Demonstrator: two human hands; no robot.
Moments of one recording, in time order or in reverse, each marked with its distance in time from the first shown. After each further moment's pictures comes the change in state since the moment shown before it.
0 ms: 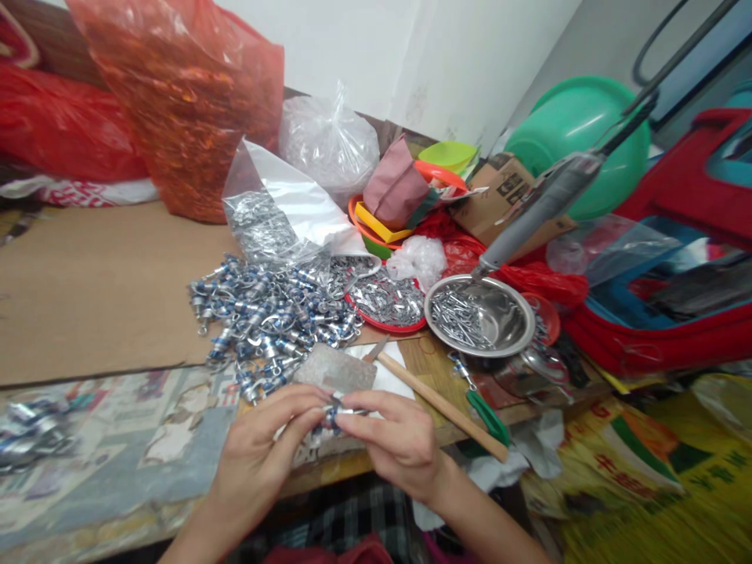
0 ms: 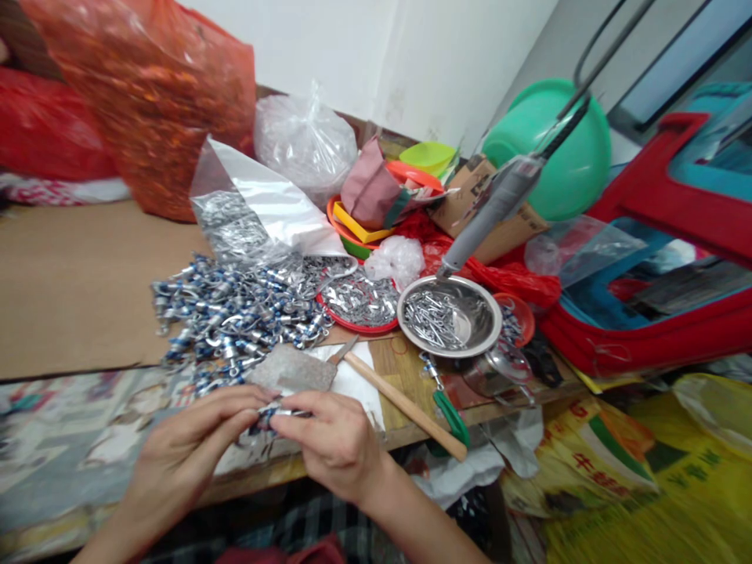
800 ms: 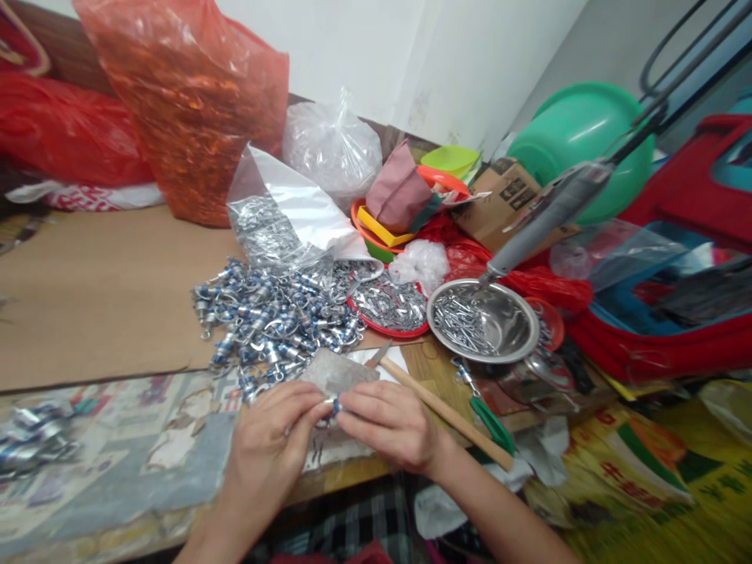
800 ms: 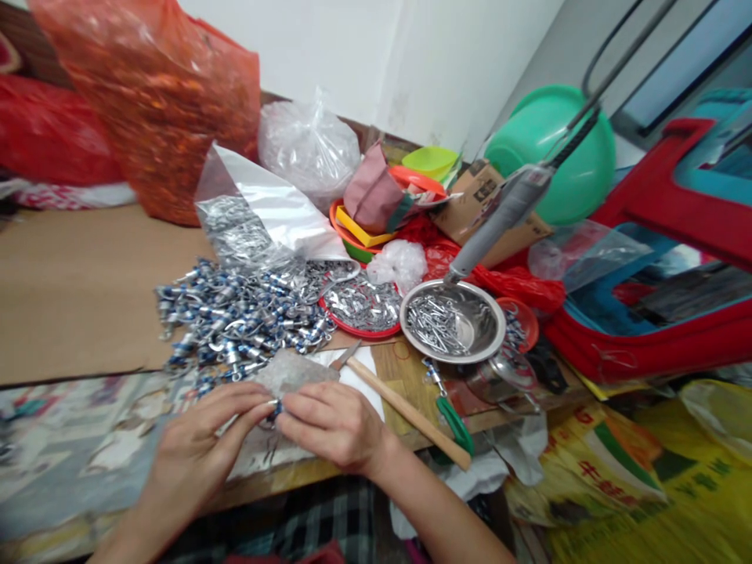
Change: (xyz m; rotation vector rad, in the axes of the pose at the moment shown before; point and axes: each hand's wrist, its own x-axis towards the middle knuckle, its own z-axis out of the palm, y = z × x) left_hand 0.010 -0.001 0.002 0.162 0.097 -0.016; right_hand 0.014 0.023 -0.007 -0.181 -0.153 -0.357
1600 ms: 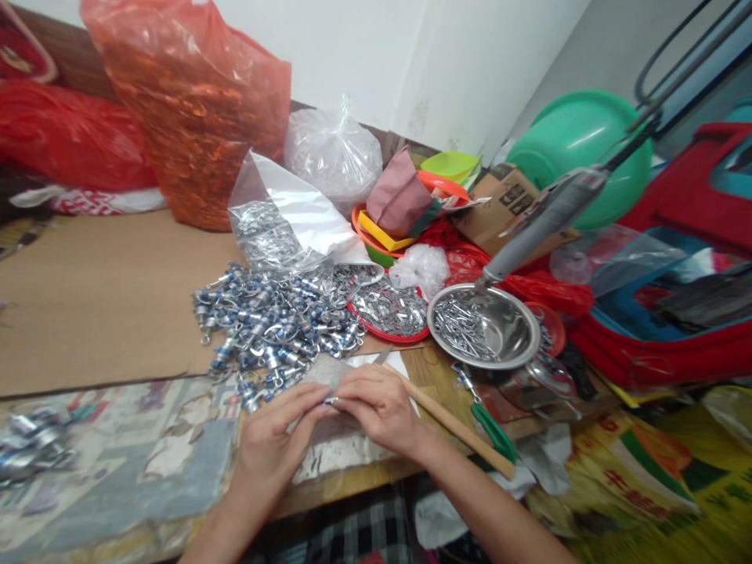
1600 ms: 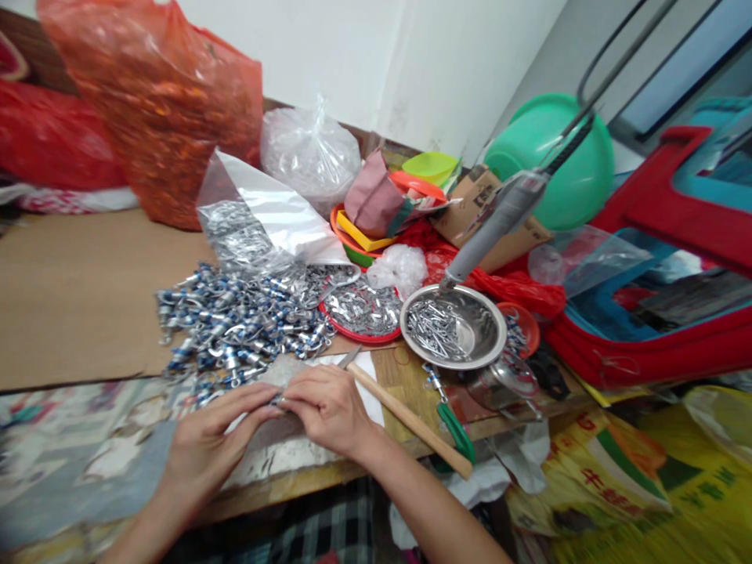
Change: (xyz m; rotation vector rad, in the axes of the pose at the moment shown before) left_hand -0.001 -0.025 0.014 0.053 0.053 0.105; right_hand 0.011 0.012 0.025 0.263 0.059 0.450
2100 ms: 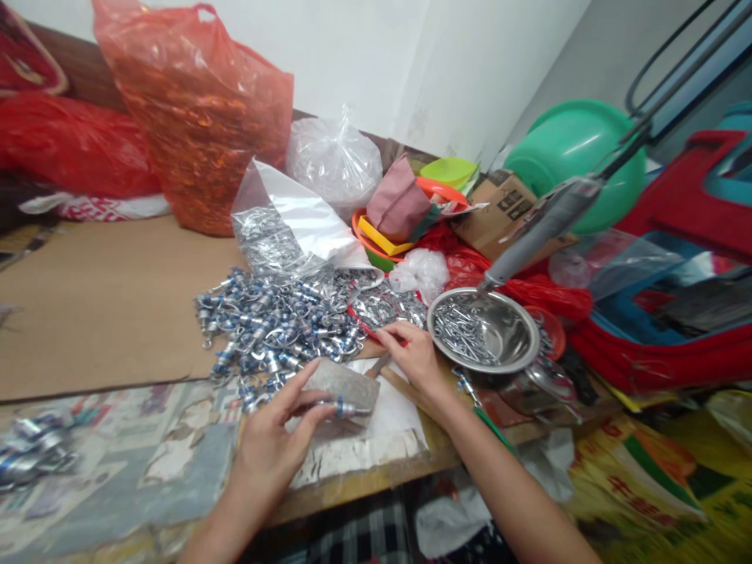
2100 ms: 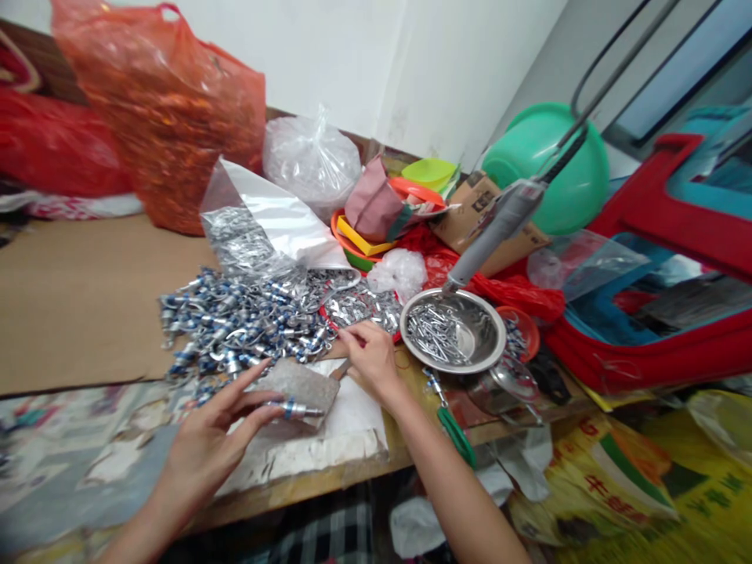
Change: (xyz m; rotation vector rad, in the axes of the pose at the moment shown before) left_hand 0.004 0.009 -0.002 -0.192 -0.135 -0.346; right_hand 0.019 0.055 -0.034 -0.378 0.094 0.480
